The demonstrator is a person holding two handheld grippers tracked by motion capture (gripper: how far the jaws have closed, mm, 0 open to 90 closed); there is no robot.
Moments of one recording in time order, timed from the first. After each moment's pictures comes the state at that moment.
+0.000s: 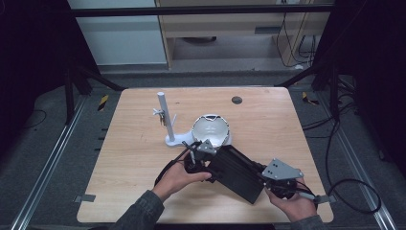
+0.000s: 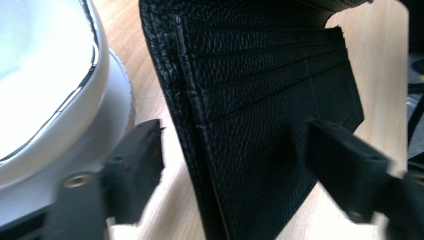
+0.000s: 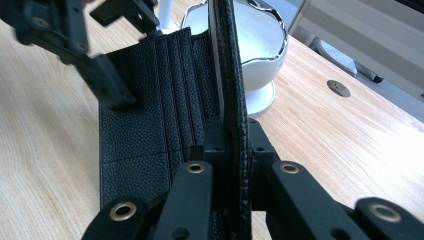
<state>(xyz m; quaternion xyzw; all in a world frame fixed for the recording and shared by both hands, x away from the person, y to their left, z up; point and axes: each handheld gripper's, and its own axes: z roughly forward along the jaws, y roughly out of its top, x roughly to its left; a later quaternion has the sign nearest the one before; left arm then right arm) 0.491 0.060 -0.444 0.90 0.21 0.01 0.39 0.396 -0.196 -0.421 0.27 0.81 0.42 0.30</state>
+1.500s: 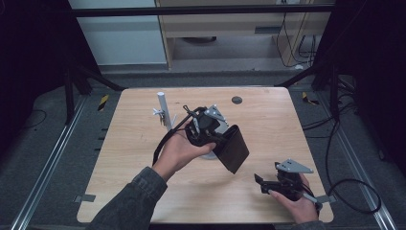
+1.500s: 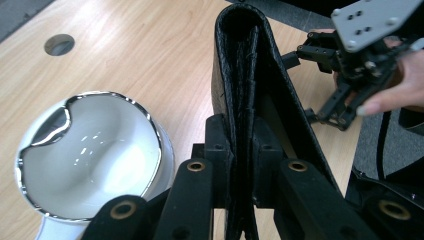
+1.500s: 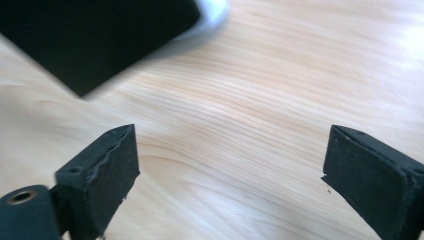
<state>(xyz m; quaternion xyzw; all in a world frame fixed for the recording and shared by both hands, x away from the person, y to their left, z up) 0.492 0.046 -0.299 0.91 0.20 0.06 0.36 0.417 -0.238 -0.485 0.47 0.74 0.42 0.22</state>
